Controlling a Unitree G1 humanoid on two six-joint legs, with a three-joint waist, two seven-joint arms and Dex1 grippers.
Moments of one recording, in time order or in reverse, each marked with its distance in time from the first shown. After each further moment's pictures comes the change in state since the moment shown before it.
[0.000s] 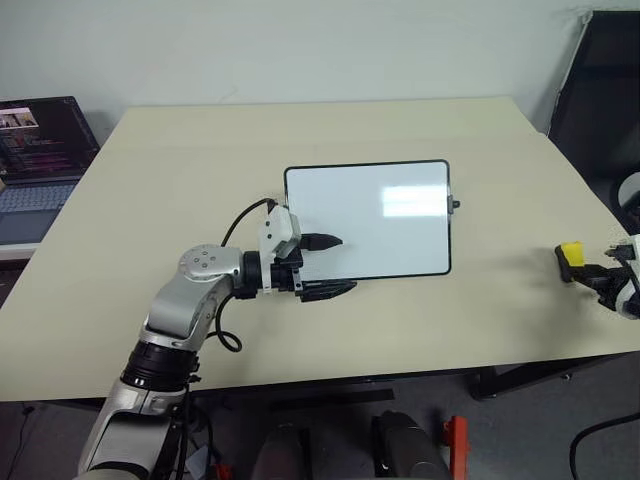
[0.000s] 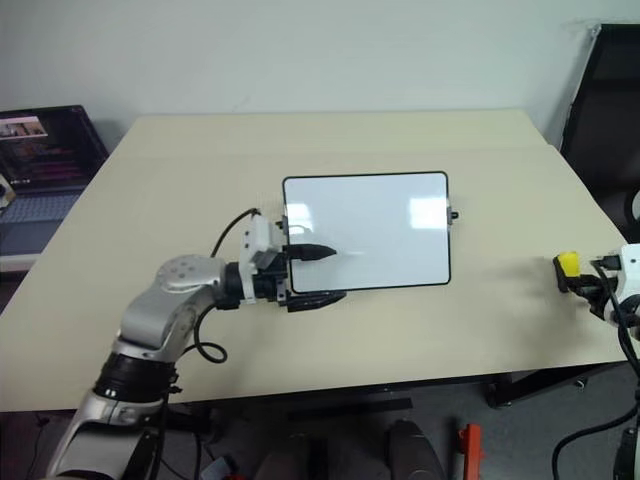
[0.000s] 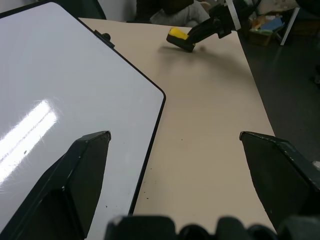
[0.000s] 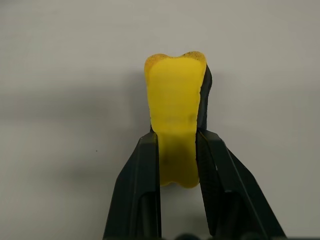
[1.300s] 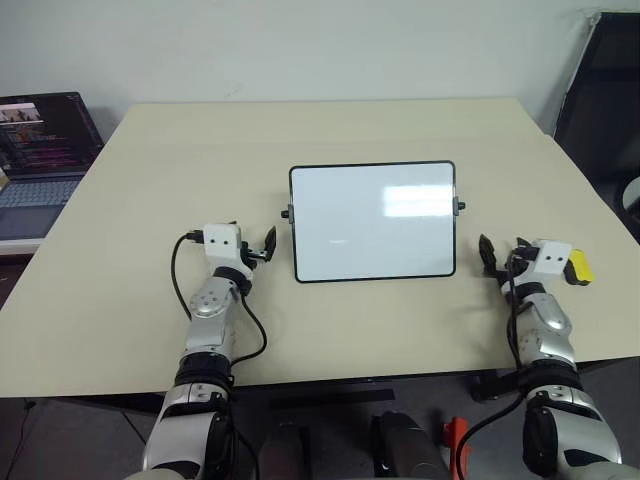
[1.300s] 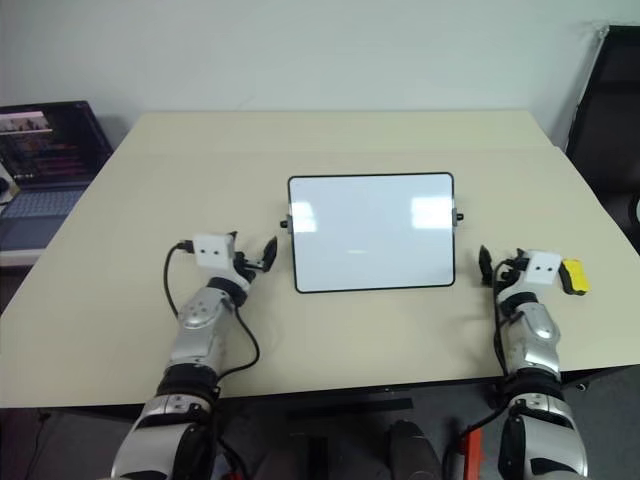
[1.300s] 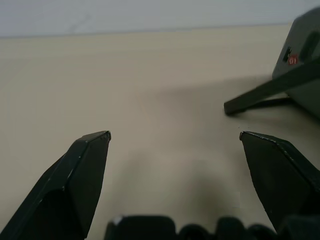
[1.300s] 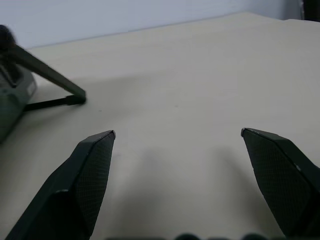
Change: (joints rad) left arm -0.042 -0.301 0.305 0.787 0.300 -0.678 0.833; right arm -0.041 0.575 -0.039 0.027 0.030 -0.655 -0.356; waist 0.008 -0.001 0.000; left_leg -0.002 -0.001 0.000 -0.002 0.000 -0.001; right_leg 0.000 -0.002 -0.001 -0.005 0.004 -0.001
